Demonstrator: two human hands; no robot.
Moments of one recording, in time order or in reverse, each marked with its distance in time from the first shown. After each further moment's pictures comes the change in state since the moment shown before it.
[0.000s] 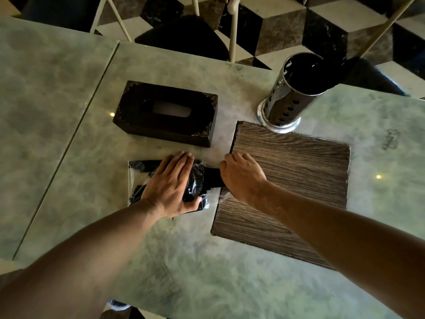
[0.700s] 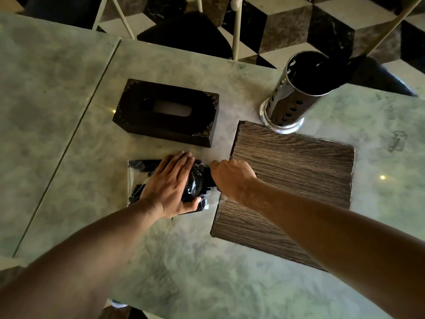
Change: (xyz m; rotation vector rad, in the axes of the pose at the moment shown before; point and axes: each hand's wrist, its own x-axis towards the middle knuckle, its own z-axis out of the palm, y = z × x) left_hand 0.002 -0.001 -0.006 -0.021 -0.023 -0.001; right_hand 0.018 -0.013 -0.006 0.155 -0.036 0.005
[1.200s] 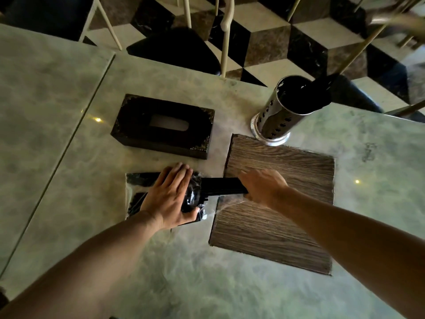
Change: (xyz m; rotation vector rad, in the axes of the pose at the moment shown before) left_hand -0.001 -0.001 0.005 -0.030 0.009 0.020; right_hand -0.037 0.059 -0.001 0.123 -0.012 0.111
